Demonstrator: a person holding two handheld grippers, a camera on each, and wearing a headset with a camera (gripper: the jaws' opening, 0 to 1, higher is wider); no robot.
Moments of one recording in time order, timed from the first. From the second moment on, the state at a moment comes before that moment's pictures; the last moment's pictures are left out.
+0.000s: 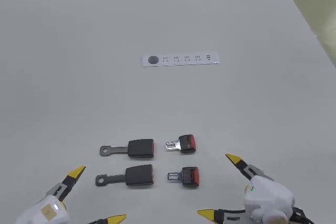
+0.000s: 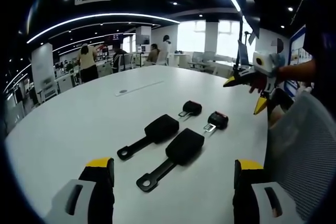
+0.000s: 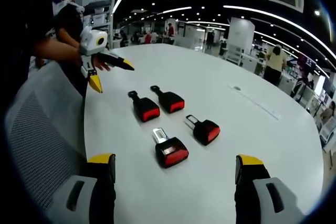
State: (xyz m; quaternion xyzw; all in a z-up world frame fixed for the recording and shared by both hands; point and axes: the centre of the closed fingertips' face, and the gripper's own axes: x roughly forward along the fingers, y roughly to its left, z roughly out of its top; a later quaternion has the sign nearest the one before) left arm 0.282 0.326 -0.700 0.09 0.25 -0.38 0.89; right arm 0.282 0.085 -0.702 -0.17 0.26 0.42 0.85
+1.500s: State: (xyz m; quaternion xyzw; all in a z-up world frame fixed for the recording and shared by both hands) left arm 0.306 0.294 -0.749 0.23 0.33 -0.51 0.76; right arm 0.299 0.095 -0.734 -0.27 0.29 0.51 0.76
